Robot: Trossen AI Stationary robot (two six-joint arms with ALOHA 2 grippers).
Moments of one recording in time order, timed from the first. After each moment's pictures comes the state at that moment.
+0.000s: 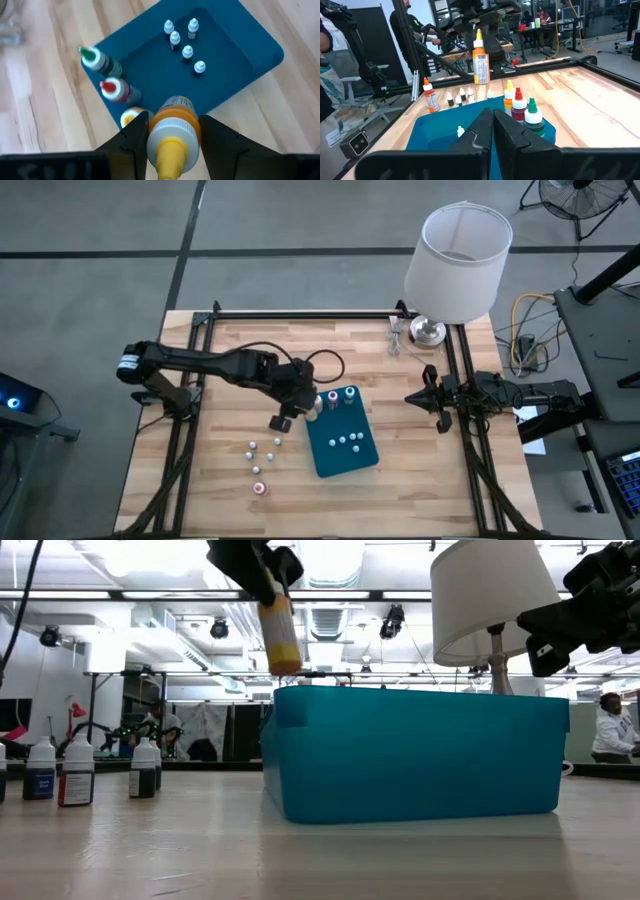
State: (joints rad) left arm -0.06 1.56 1.46 -0.87 0.04 0.31; right arm 0.06 0.01 0.01 0.01 -0.02 0.22
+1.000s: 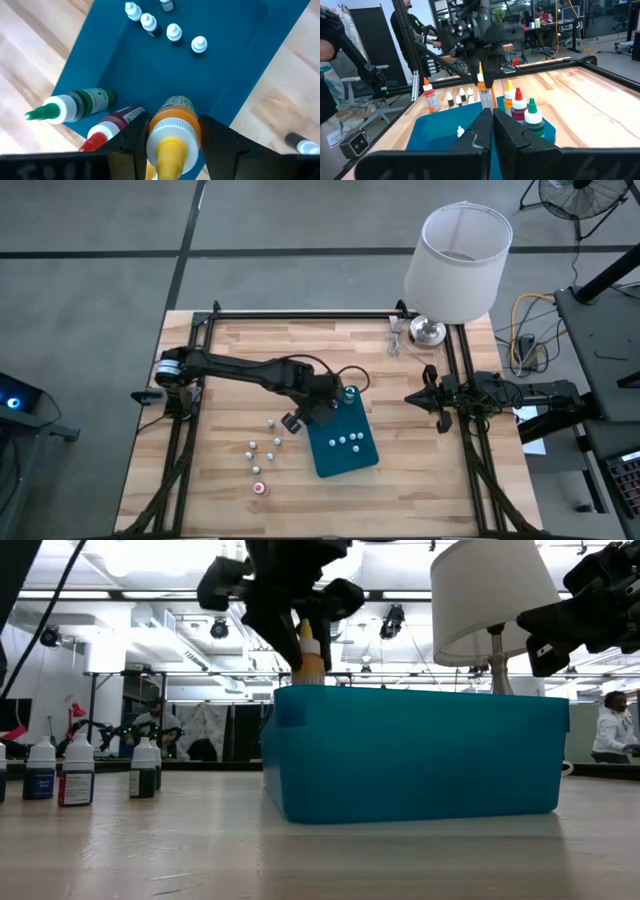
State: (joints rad) left arm -0.06 1.85 1.63 -0.94 0.06 0.79; right arm 0.06 0.01 0.01 0.01 -0.02 0.22
